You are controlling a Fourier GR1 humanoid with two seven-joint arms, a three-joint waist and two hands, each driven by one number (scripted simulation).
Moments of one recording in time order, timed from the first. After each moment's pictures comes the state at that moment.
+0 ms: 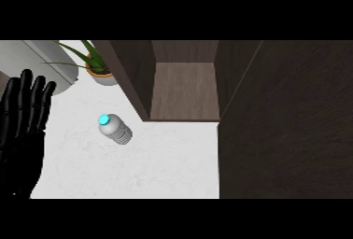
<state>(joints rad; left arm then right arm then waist) -0.02 0.11 -0.02 -2.10 -0.04 0.02 -0.01 0.00 -0.08 -0.01 -2.10 0.00 0.03 0.02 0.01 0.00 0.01</state>
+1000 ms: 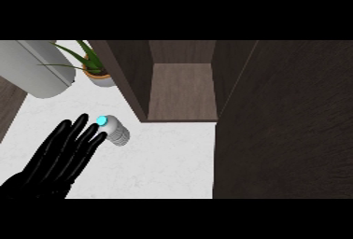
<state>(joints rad) 0.13 0.11 -0.19 -2.33 0.40 -0.13 0.39 0.32 -0.13 -0.01 -2.39 -0.29 0.20 0.23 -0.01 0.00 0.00</state>
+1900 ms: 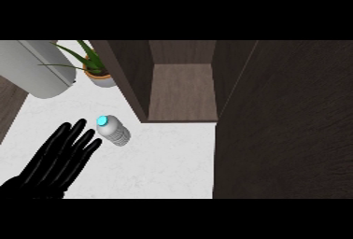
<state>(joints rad) 0.18 0.14 -0.18 -2.37 0.42 -0.07 0.51 0.39 -0.14 -0.10 -2.40 -0.34 0.27 0.24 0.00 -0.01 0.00</state>
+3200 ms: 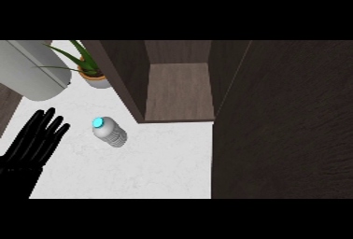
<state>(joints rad) 0.21 0.19 0.07 -2.10 0.39 -0.20 0.29 0.50 -0.16 -0.23 -2.39 -0.44 0.39 0.16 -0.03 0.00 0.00</state>
